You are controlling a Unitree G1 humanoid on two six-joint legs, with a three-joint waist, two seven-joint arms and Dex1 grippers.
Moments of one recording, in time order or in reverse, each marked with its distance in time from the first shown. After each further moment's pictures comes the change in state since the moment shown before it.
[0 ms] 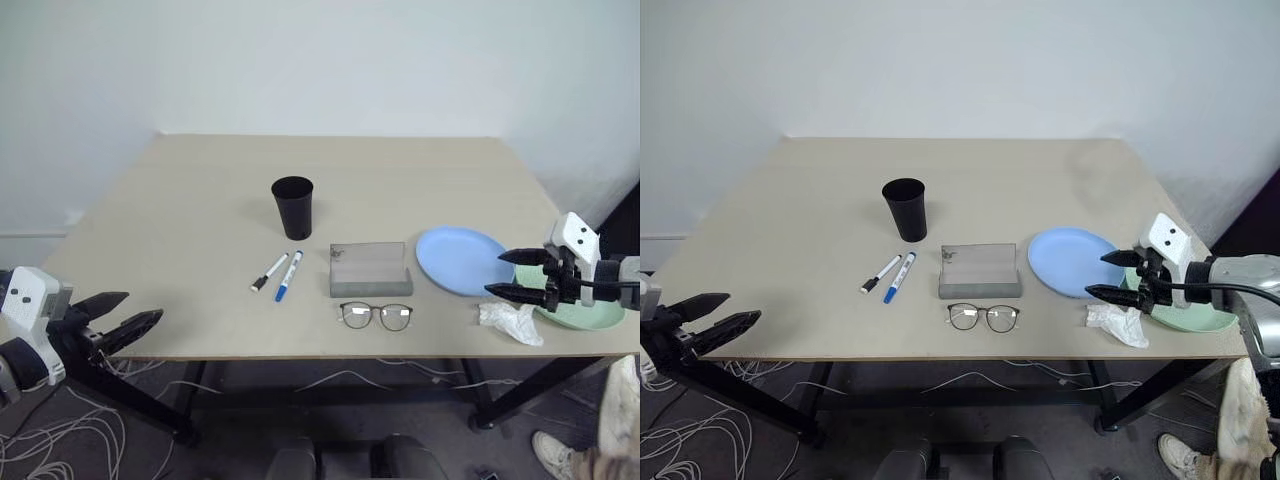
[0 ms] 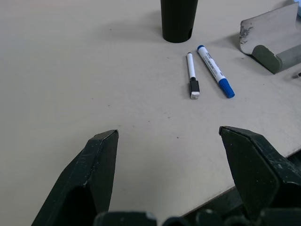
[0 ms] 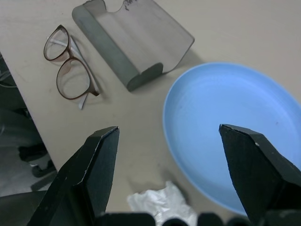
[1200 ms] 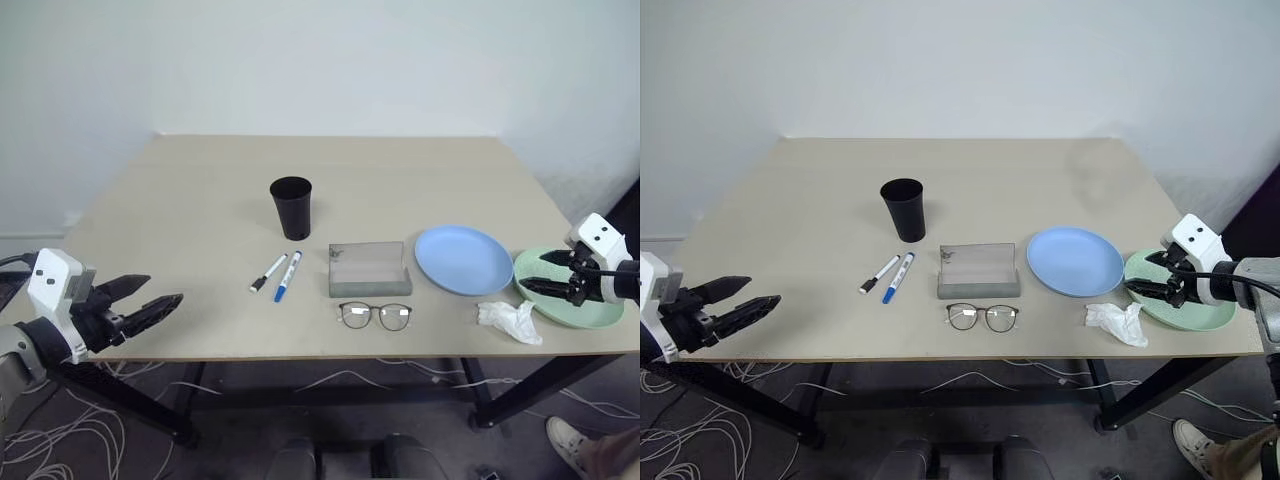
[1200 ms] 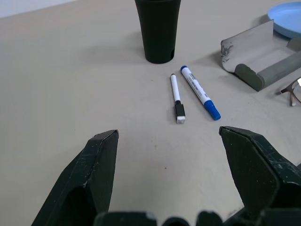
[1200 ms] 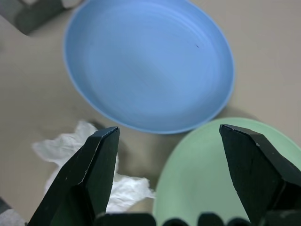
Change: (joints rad) left arm -0.110 0.008 -0.091 0.004 -0.007 -0.023 0.007; right arm -0.142 -0.021 0.045 0.335 -0.212 -0.035 -0.097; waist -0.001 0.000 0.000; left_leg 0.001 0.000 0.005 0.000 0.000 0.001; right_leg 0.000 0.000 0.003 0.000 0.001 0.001
